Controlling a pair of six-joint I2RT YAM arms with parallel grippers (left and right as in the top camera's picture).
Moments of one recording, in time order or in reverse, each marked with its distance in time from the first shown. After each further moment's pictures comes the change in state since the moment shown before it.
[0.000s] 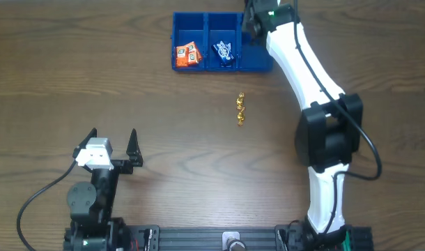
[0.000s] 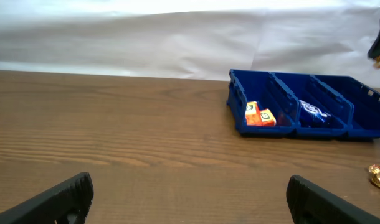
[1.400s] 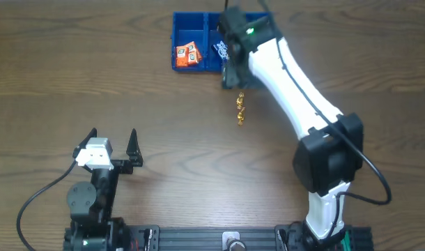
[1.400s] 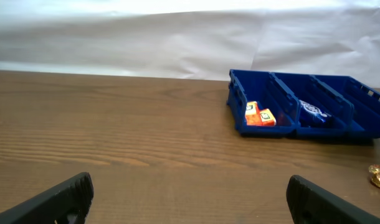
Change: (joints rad) left arm 0.000 0.000 0.000 0.000 0.000 0.000; right arm 0.163 -0.166 -0.193 -0.558 -0.252 0.096
